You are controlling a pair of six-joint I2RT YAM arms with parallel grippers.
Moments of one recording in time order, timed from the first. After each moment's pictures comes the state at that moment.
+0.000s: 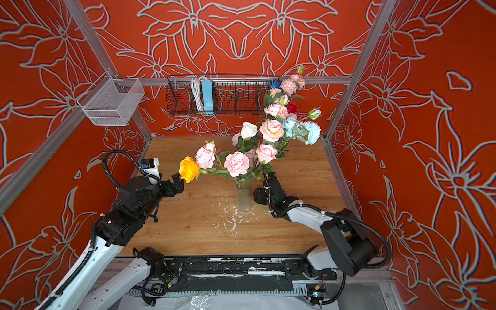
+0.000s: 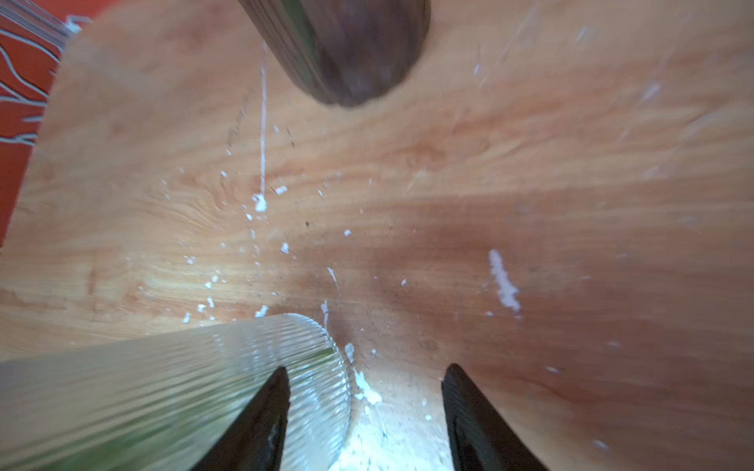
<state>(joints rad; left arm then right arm) -0.36 0.68 0.84 -0.49 -0.30 -0.35 0.54 1.28 0.59 -0.01 0.07 0.64</state>
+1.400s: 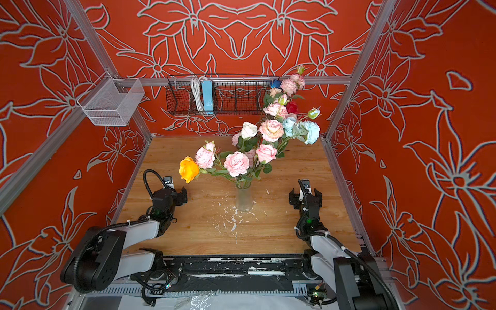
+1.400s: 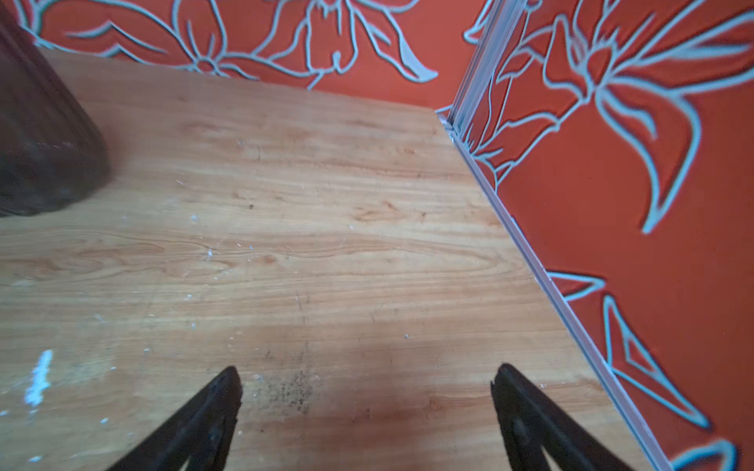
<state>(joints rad) -0.08 1.30 0.24 0.58 -0.31 -0.04 0.06 1.07 0.16 0.55 0.25 -0.07</state>
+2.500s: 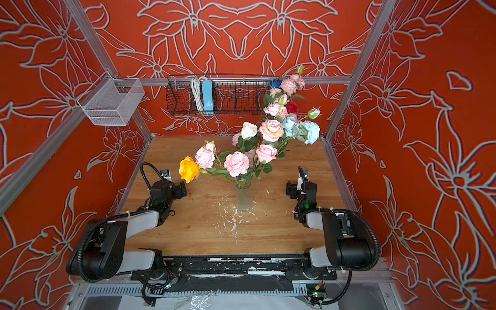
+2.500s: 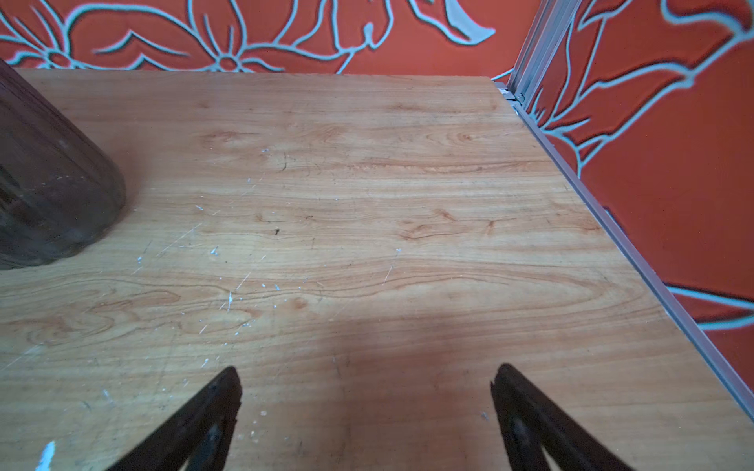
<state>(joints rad) -0.02 1.35 0.36 0.49 -0.22 -0.11 0.02 1.41 0.30 0.71 0.11 0.01</state>
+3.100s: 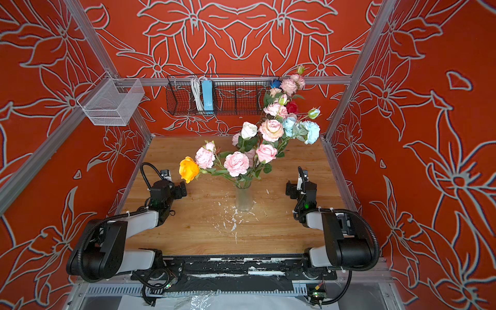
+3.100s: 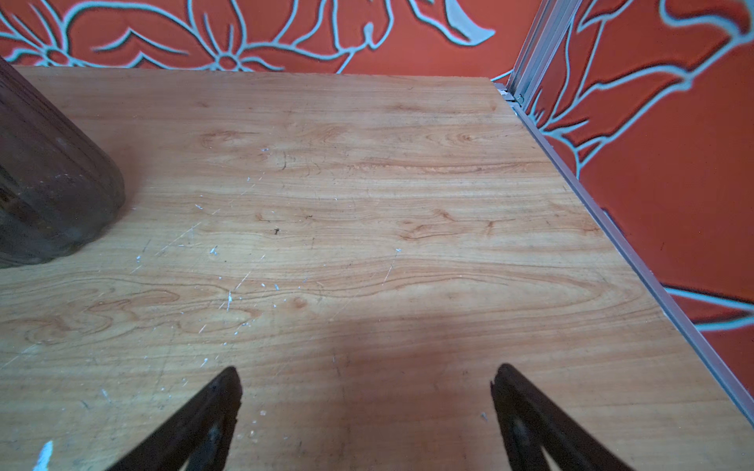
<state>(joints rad) -0.01 1.35 0.36 0.49 -0.21 -0.11 0.03 1.41 0.30 0.71 0.12 0.01</state>
